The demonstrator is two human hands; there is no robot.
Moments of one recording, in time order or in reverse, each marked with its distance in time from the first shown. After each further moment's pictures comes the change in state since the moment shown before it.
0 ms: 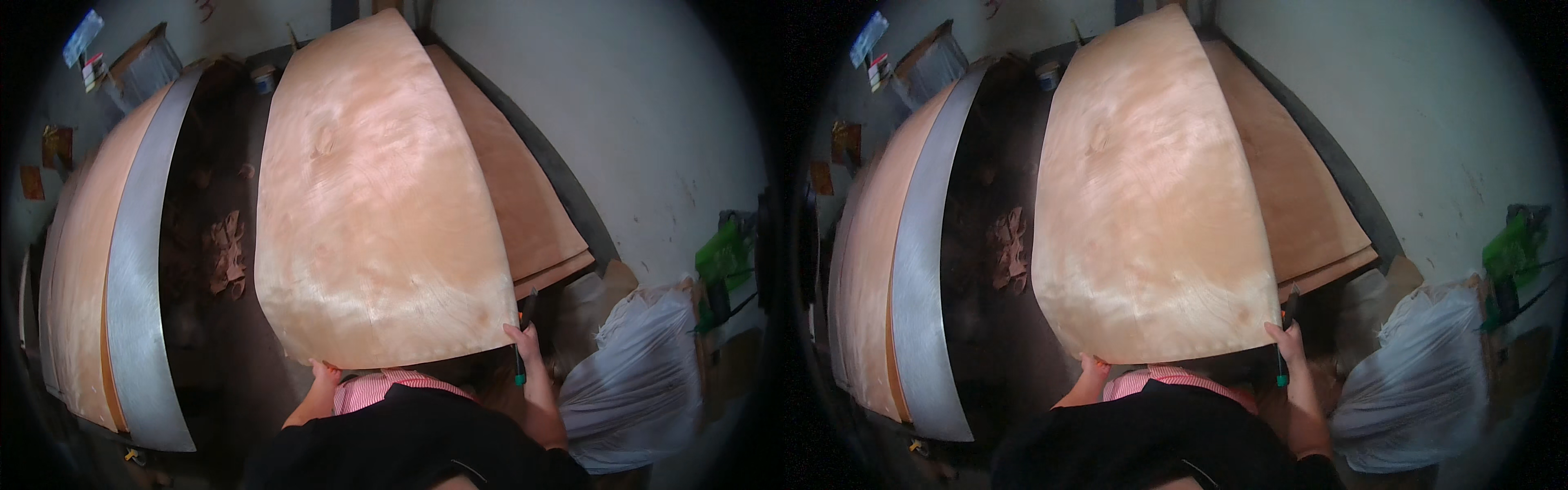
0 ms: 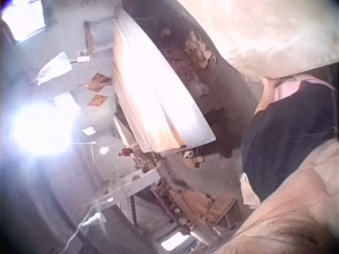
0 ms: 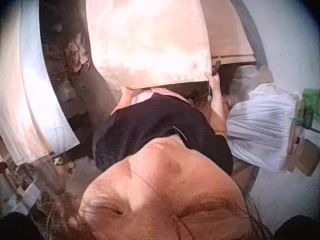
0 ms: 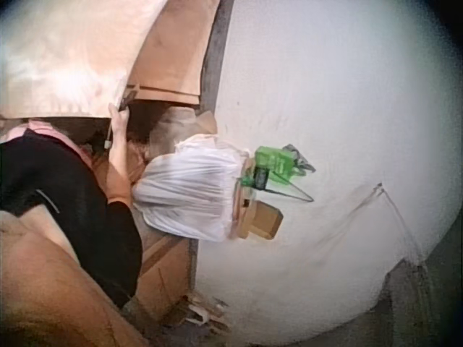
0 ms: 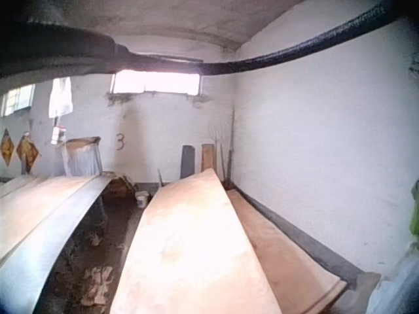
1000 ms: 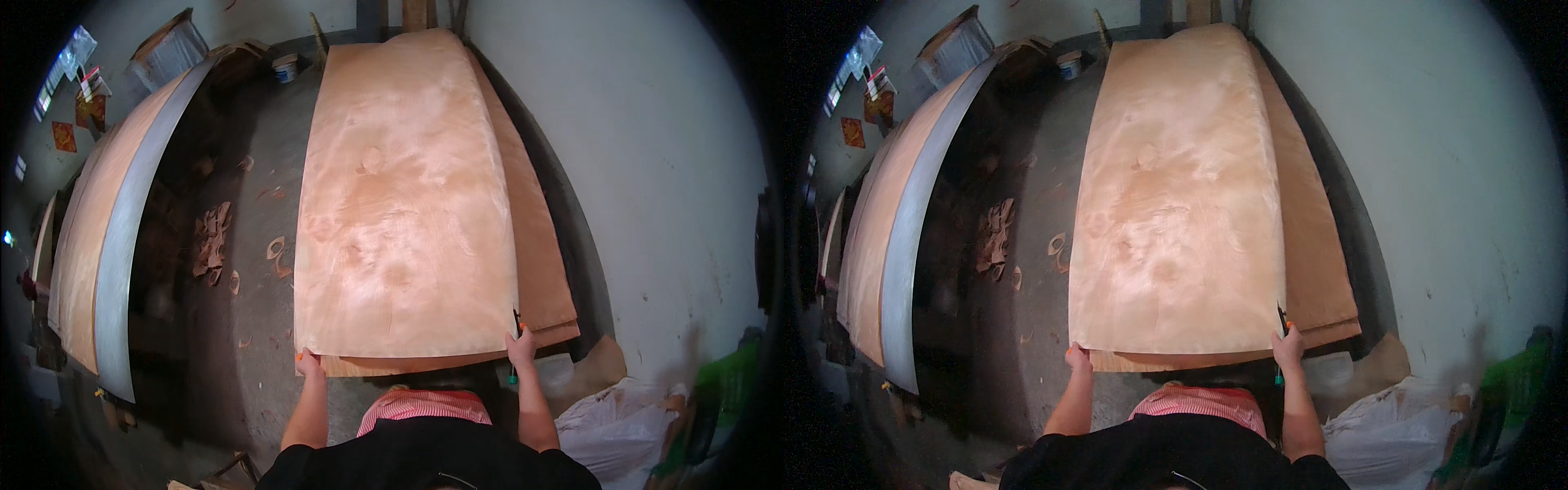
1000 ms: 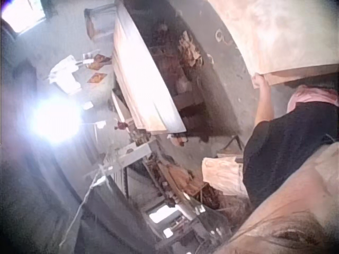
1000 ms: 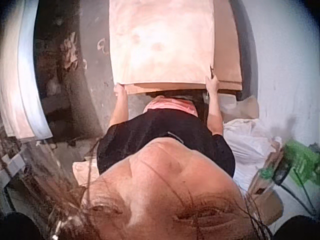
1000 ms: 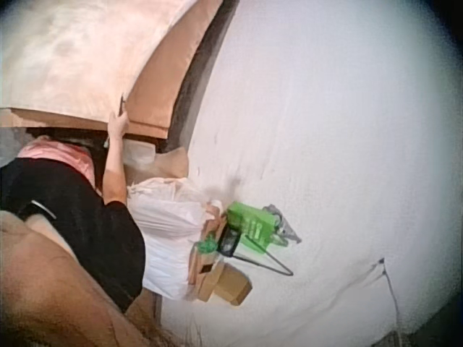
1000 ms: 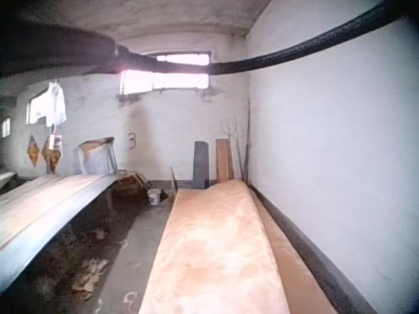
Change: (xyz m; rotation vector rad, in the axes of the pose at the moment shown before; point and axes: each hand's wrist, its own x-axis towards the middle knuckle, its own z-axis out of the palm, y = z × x) left_hand 0.084 -0.084 -0.011 -0.067 0.169 0.546; right_hand 0.048 0.127 -0.094 -1.008 0.417 -0.190
